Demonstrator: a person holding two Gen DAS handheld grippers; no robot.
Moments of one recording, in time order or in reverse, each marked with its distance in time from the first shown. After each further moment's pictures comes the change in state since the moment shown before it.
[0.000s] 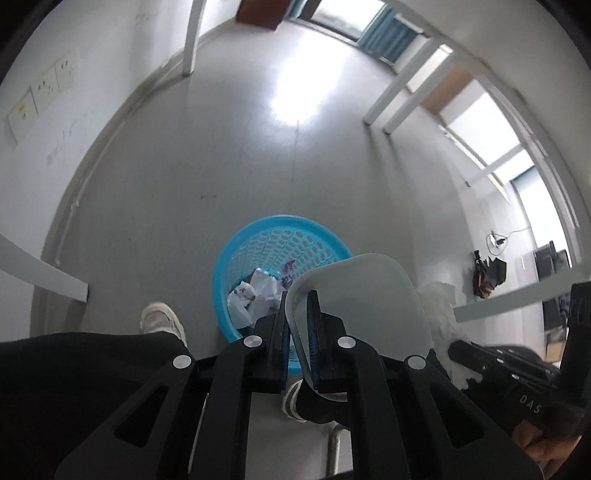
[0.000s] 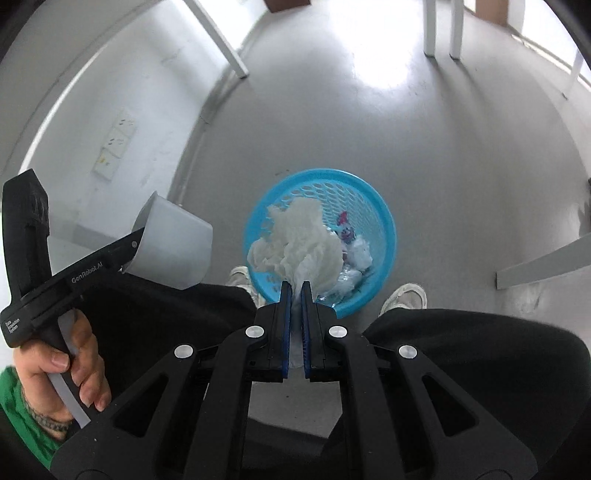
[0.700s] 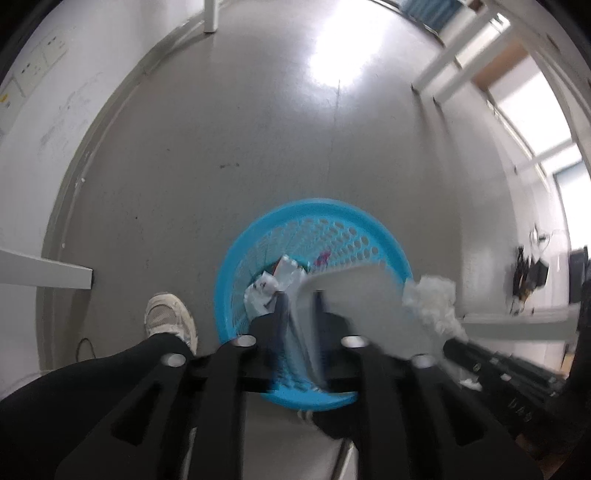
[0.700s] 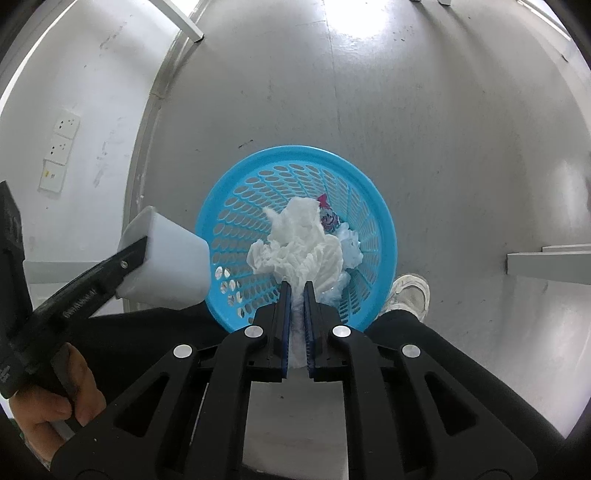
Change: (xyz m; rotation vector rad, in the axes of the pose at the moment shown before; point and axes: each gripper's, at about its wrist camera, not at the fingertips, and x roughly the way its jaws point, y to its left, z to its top) left arm 0.084 0.011 0.040 -0.067 0.128 0.133; right arm 0.117 -0.037 0.073 0.102 0.171 -0.051
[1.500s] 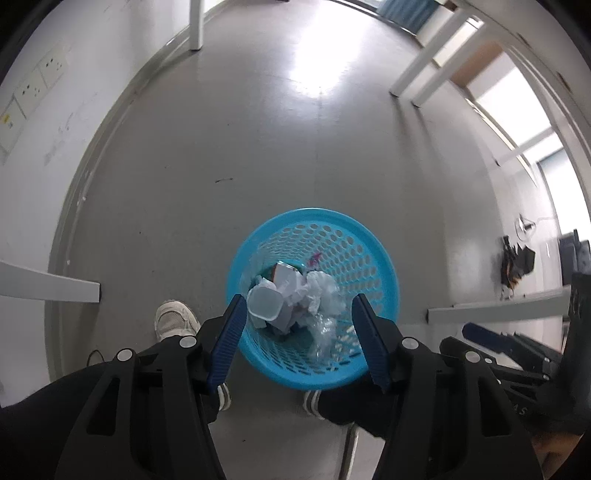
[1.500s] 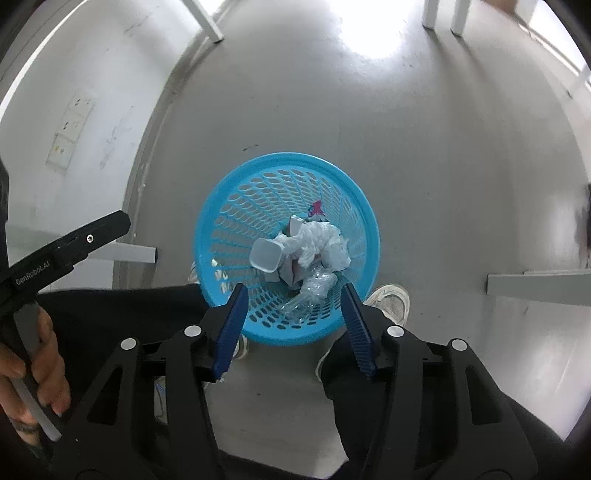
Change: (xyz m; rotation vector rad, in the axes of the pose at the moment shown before) left arm -0.053 0.004 -0.010 0.091 -0.020 -0.033; right arm -0.040 0.015 -0.027 -0.132 -0.057 -0.045
